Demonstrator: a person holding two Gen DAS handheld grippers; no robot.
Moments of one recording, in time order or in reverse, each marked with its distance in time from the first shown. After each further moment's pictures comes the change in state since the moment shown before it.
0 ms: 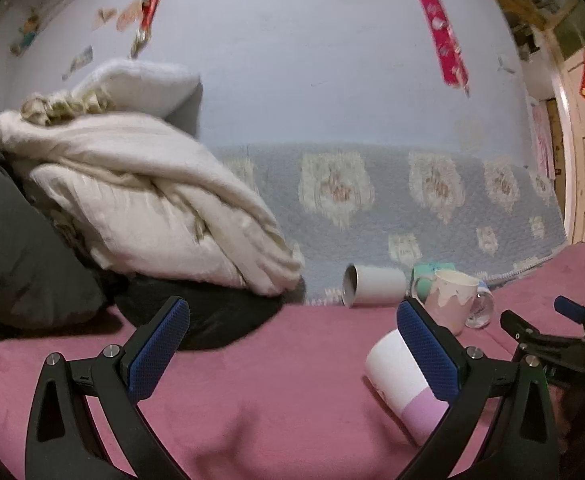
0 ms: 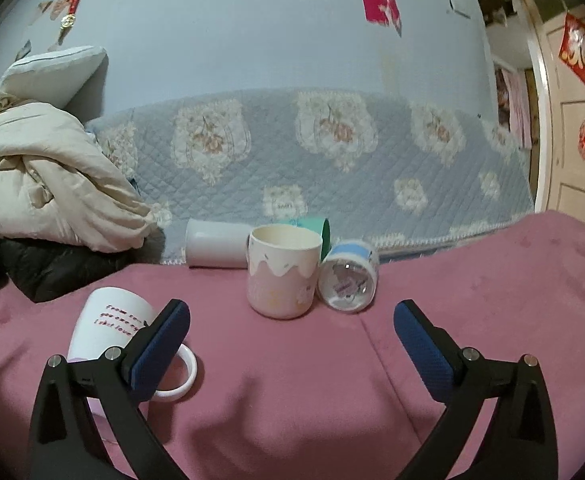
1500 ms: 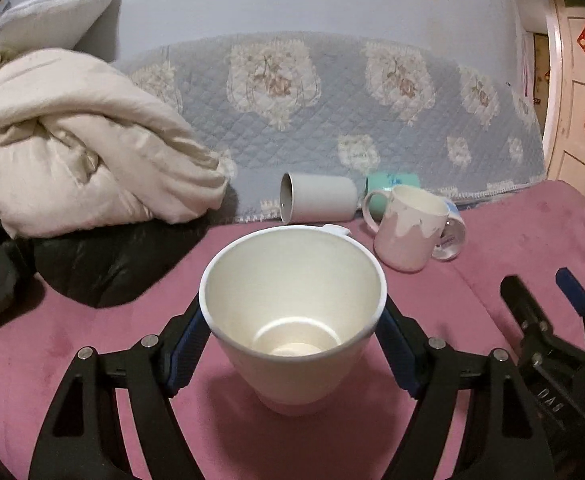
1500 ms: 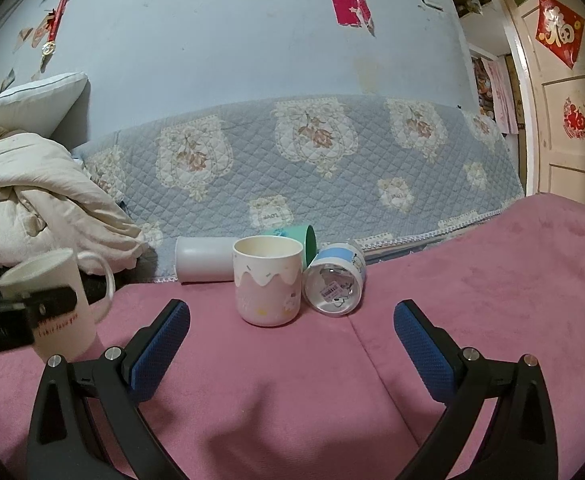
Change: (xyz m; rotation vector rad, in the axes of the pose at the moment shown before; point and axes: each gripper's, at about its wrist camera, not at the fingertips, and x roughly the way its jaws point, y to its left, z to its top) left arm 0.088 -0.057 0.013 0.089 0.393 -0.140; right arm -0.004 -0.018 -0.001 0.092 -0.019 -0.007
